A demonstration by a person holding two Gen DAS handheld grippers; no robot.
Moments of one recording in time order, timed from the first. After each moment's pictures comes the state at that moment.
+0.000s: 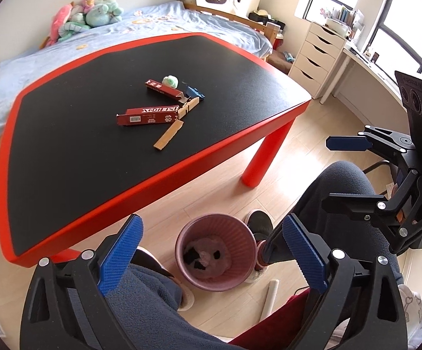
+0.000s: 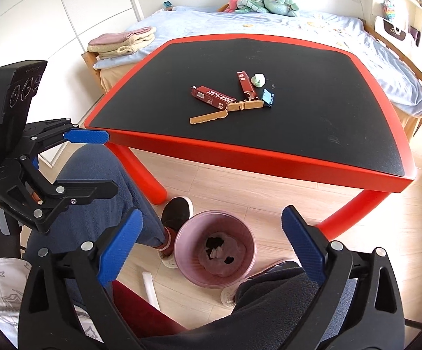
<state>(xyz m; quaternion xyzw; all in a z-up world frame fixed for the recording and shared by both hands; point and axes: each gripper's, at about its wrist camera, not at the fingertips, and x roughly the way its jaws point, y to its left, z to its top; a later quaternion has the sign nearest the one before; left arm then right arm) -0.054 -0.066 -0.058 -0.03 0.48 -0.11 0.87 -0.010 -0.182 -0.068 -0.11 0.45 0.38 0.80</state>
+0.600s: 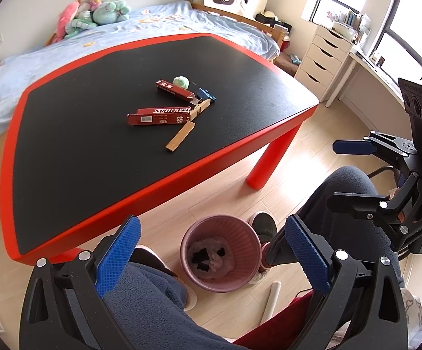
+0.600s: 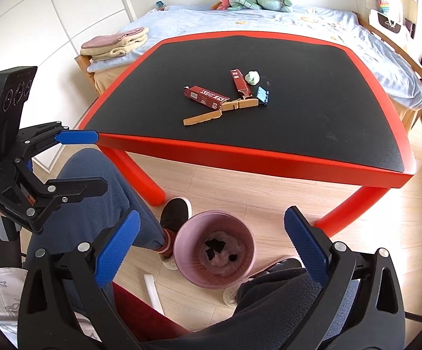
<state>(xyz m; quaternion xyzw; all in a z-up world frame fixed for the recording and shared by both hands) -0.049 -0.053 -0.055 -0.04 0.48 -0.10 0.87 -0.001 -0.178 -0.070 -0.10 0.46 0.36 0.80</state>
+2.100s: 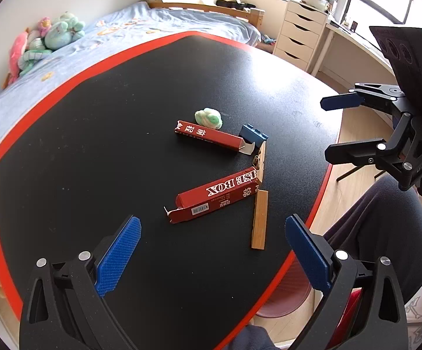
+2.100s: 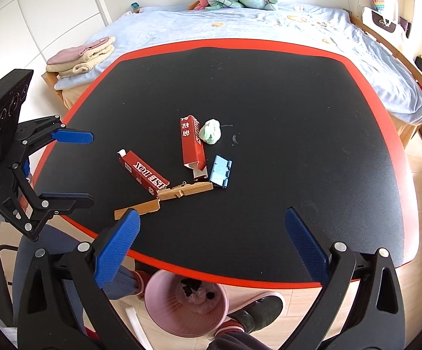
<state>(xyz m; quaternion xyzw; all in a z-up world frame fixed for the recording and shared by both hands) 0.096 0.011 -0.080 0.06 0.49 -0.20 0.85 0.154 -0.118 -0.084 -0.11 0.47 0.33 0.81</state>
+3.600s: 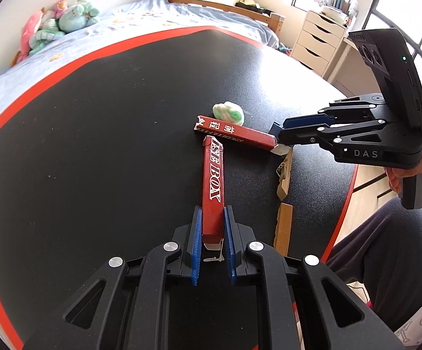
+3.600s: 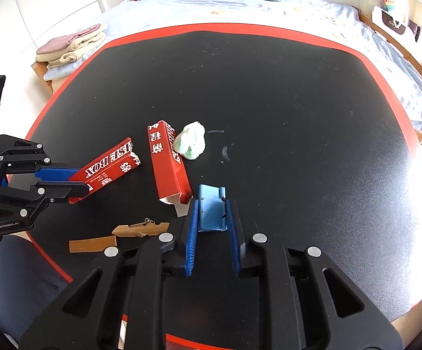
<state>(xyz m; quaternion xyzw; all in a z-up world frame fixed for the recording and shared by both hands) 0.106 0.023 -0.103 0.01 0.49 -0.16 0.86 0.201 -0.091 -0.120 -0.13 0.47 0.33 0.81</state>
